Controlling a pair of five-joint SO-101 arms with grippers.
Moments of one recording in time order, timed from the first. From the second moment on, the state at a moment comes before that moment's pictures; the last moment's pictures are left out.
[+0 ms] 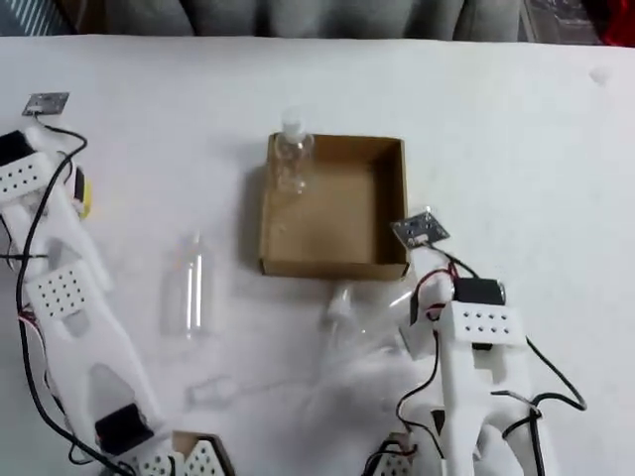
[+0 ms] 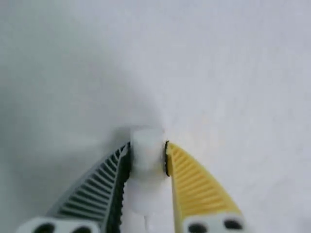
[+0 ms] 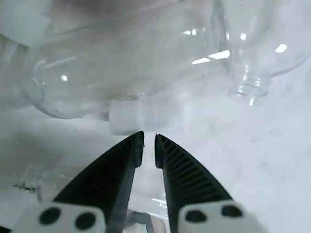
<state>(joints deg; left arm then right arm) -34.2 76.1 -87.6 101.8 -18.7 -0.2 -38.4 60.7 70.9 24.8</state>
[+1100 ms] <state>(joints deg) 16.1 5.8 10.9 92.7 1.1 -0.1 -38.5 63.0 68.0 24.8</state>
